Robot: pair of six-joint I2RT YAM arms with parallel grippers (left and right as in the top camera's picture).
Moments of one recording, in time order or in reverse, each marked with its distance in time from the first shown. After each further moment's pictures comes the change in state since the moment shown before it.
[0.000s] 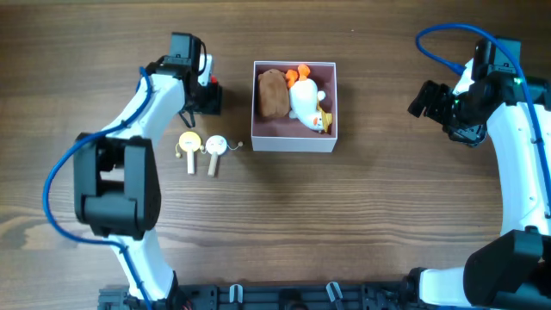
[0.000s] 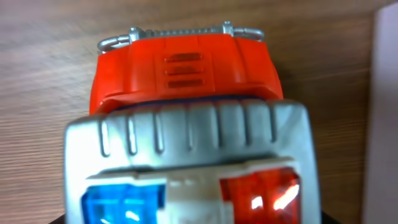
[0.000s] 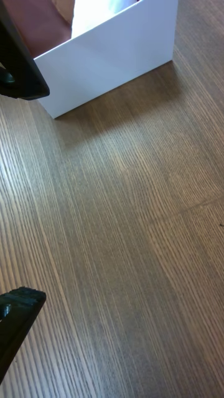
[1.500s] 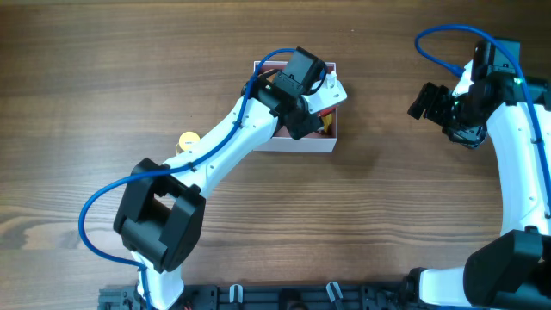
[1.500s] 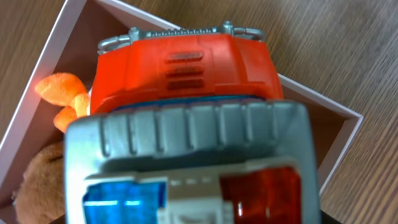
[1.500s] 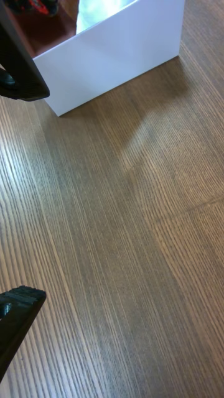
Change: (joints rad) left arm -0.510 -0.066 0.119 -0.005 0.014 0.565; right arm 0.000 0.000 0.000 -0.019 0.000 -0.004
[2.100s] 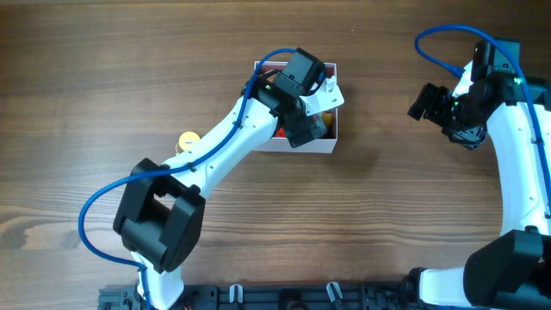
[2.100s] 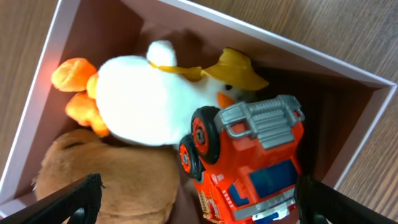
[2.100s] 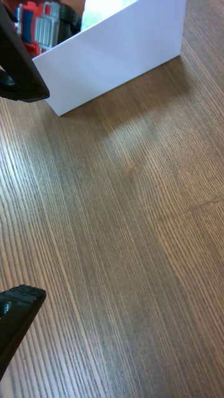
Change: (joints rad) left arm 0.000 -0.004 0.000 -0.030 -0.064 0.062; right arm 0.000 0.000 0.000 -0.007 0.000 0.000
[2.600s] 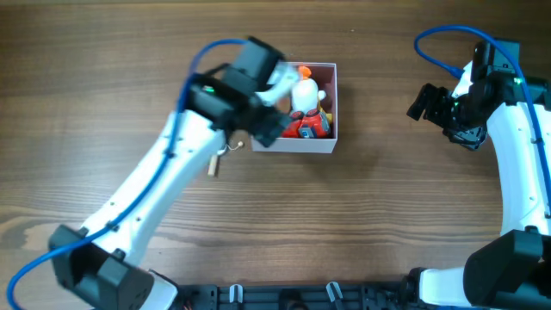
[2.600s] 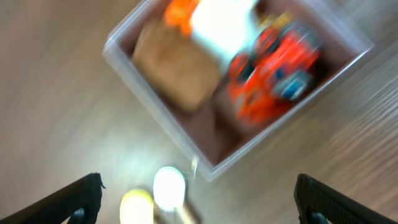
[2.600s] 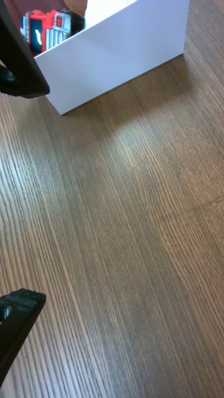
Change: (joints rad) left arm 0.108 -0.296 0.008 -0.335 -0.082 -0.360; right arm 0.000 0.000 0.000 -0.007 0.000 -0.008
